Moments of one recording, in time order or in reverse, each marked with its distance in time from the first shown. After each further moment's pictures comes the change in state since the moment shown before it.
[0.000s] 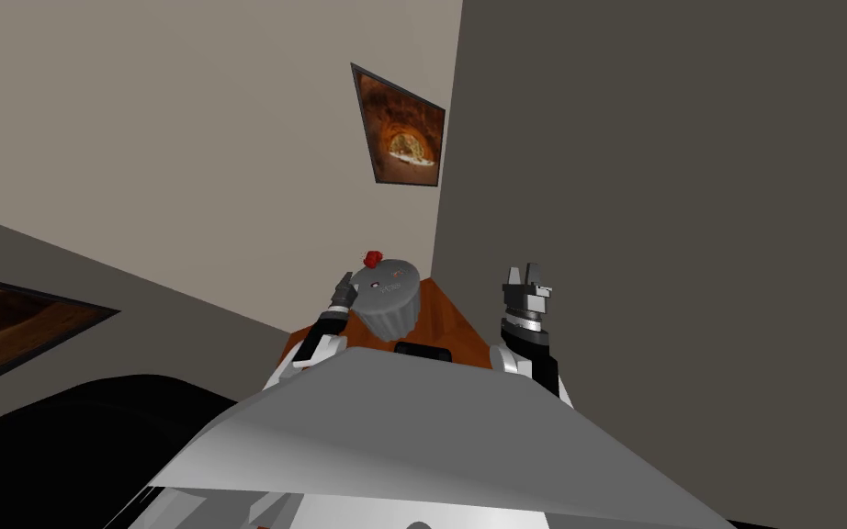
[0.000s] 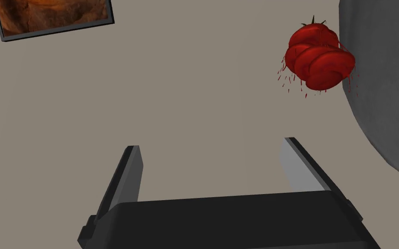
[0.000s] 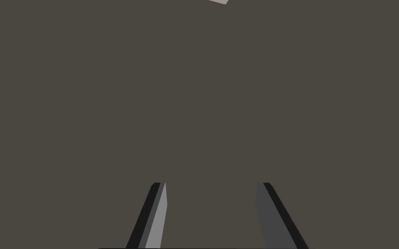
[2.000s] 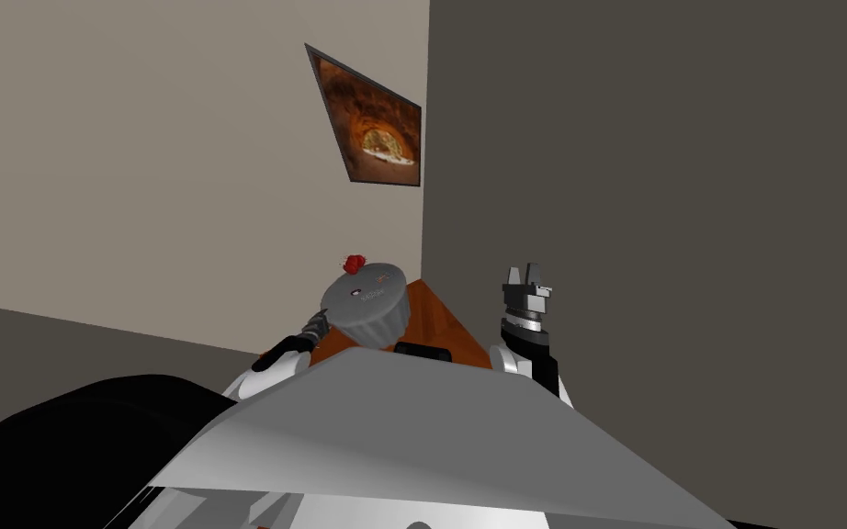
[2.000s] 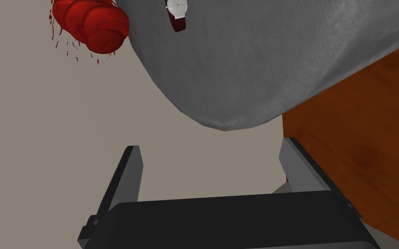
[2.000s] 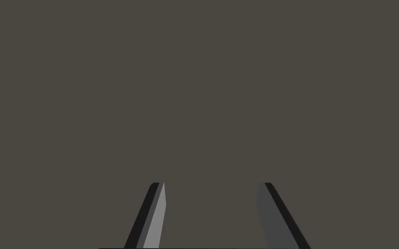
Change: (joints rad) left arm 0.057 0.161 0.200 0.306 0.259 0.471 0.072; right arm 0.000 0.000 0.000 0.000 0.000 0.000 0.000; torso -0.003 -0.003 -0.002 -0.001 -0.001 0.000
